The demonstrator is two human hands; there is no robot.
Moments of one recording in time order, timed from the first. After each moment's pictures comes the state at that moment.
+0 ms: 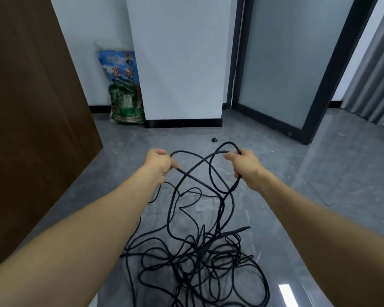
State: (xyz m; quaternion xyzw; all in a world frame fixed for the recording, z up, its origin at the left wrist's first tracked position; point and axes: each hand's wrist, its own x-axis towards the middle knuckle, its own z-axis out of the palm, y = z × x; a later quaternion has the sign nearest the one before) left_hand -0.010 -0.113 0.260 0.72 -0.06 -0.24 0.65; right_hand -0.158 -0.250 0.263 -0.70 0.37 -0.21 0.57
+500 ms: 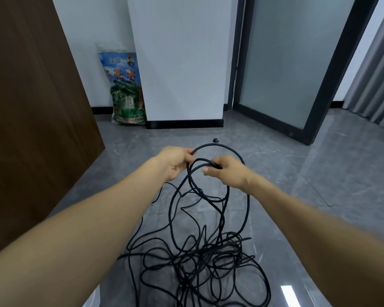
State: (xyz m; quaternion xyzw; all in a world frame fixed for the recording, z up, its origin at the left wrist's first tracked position) left_hand -0.037 -0.125 0.287 0.65 -0.15 -0.38 0.64; right_hand -0.157 -0.222 0.269 -0.87 0.21 -0.08 0.44
